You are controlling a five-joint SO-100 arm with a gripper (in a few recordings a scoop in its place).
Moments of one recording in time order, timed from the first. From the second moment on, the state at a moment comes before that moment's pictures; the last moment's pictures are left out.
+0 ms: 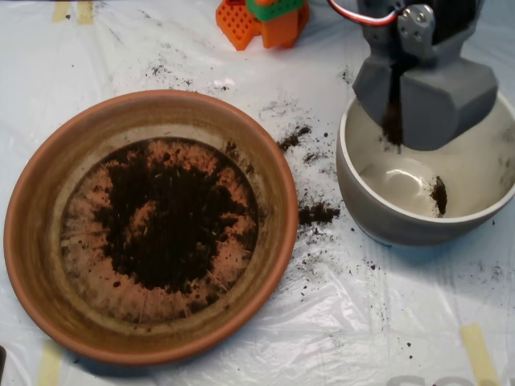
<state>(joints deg) -22.6 94.6 67.2 81.7 -10.3</state>
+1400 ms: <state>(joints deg) -18.1 96.6 60.6 87.9 -4.5</state>
